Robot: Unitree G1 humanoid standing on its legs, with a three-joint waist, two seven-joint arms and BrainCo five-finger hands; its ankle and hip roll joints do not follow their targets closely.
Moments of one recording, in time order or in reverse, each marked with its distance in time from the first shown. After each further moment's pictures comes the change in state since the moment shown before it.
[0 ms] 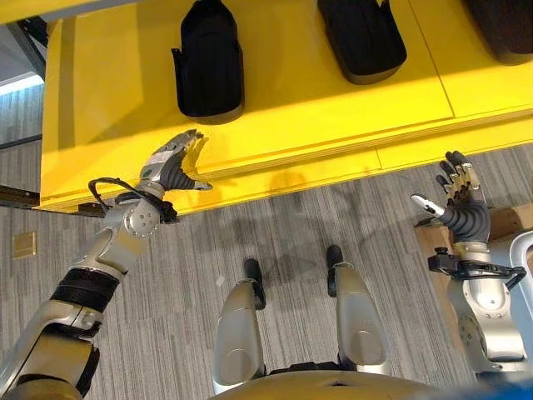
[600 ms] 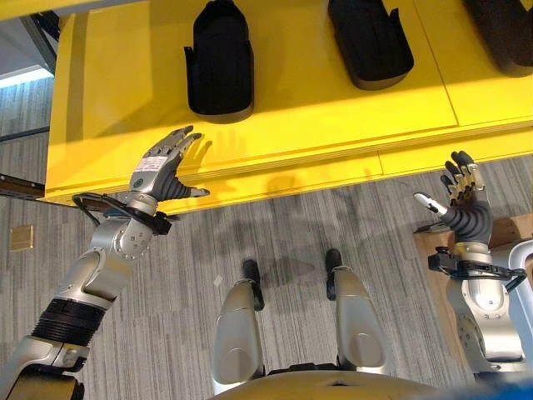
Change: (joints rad) left arm 0.230 0.008 0.173 -0.330 0.116 -0.019 0.058; right arm 0.000 0.008 -0.001 0.001 -0.001 -0.010 -0.046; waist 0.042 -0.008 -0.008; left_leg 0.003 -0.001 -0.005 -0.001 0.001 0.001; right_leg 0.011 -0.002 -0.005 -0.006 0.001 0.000
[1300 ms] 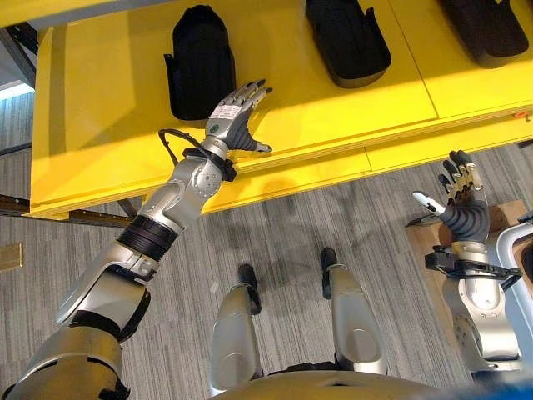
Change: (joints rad) left arm -0.506 -0.180 -0.324 0.203 0.001 0.032 0.055; right arm -0.002 0.001 0.021 0.000 0.011 -0.015 -0.029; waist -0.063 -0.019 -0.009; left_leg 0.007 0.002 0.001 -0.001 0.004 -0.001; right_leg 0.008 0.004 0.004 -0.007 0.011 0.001
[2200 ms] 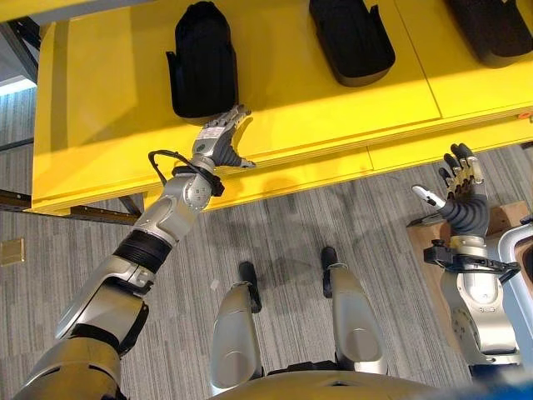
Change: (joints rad) left arm -0.001 -0.018 -0.022 0.179 0.000 0.026 -0.019; right arm -0.039 0.000 0.008 0.002 0.001 0.001 -0.017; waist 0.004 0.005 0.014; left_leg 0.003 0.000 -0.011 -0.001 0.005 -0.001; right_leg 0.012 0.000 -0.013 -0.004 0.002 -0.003
